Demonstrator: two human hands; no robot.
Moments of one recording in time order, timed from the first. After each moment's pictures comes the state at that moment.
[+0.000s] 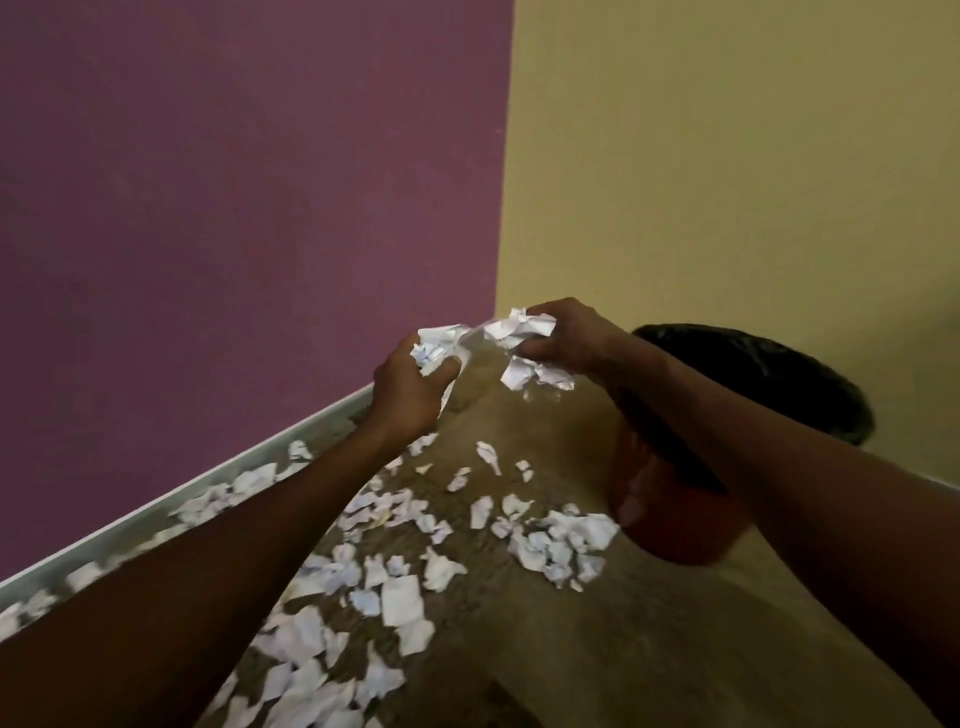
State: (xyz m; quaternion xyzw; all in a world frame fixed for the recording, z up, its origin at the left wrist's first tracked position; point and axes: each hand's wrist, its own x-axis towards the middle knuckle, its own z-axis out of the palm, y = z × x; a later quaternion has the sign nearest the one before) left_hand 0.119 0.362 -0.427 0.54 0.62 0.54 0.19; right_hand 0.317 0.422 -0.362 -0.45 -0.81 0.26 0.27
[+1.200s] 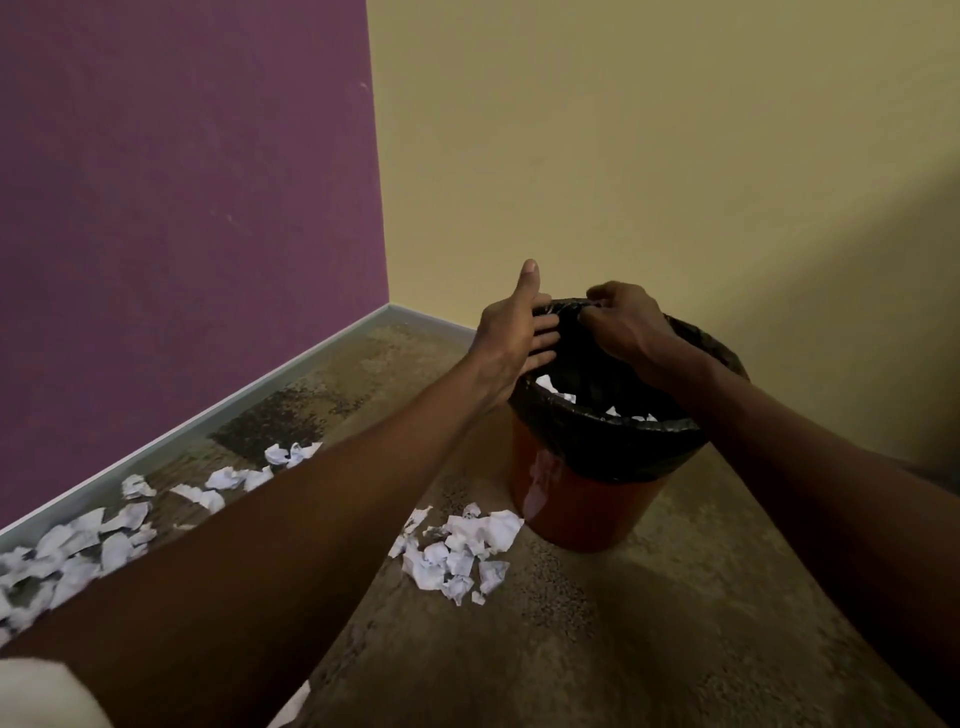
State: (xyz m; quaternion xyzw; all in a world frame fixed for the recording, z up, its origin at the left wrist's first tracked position) left_hand 0.335 0.465 -0.408 0.47 0.42 0.47 0.62; right_hand 0.475 0.475 -0.390 -0.70 -0.60 0.15 0.35
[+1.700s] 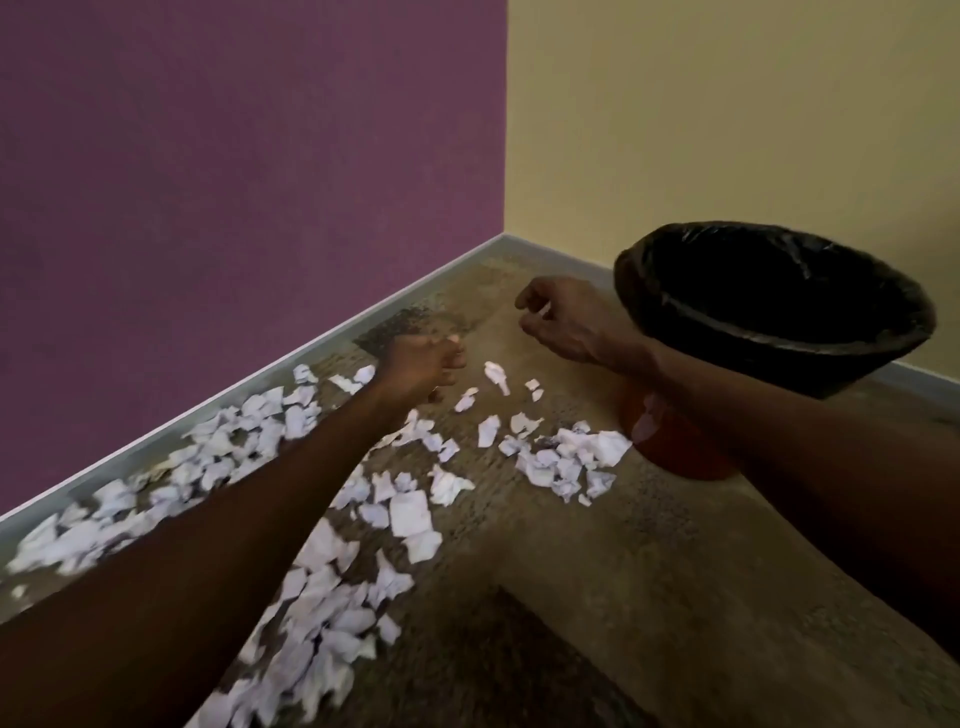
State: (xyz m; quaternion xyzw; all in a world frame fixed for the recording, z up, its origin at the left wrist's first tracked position) left_hand 0.126 0.360 -0.493 0.43 0.66 0.43 0.45; right_hand 0.320 0.430 -0.455 -0.48 -0.84 0.13 0.22
